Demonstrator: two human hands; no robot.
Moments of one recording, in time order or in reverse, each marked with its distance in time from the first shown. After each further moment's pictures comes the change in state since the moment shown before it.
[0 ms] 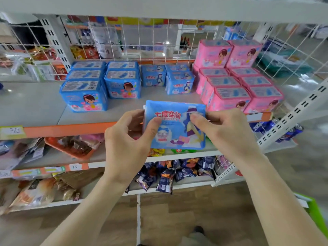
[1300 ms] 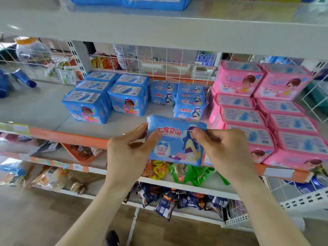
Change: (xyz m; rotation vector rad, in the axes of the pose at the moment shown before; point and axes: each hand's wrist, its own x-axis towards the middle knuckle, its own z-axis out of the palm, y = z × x) left_hand 0.064 0.001 0.122 -0.004 0.201 -0.202; right_hand 0.145 0.097 -0.044 0.039 -0.153 -0.147
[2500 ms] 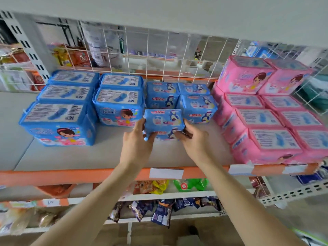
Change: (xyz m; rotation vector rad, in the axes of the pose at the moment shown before) left_hand 0.173 -0.158 -0.007 0.364 -0.237 0.011; right_hand 0.111 0.098 0.170 -0.093 0.181 0.085
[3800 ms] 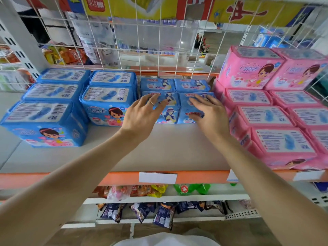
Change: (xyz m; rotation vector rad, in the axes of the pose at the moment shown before) left_hand 0.080 0.013 0.033 0.991 0.002 0.719; right_hand 0.084 0.052 -0.048 -0.530 0.069 -0.301
